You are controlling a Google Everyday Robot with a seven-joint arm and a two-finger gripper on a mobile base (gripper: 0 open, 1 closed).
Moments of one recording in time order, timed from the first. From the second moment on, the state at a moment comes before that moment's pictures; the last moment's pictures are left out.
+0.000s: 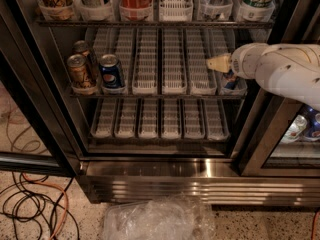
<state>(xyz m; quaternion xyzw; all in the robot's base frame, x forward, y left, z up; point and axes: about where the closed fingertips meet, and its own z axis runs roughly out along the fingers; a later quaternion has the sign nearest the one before) 0.721 -0.223 0.882 -0.16 0.82 -0.02 0.55</state>
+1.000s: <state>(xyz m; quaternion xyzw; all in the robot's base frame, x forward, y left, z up) 0.684 -0.197 0.962 -0.16 0.76 0.01 0.63</state>
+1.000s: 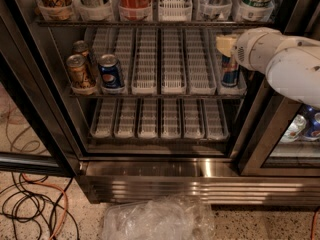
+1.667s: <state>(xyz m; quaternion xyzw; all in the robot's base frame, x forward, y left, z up) 0.681 -0.168 0.962 -0.18 0.76 0.03 0.63</state>
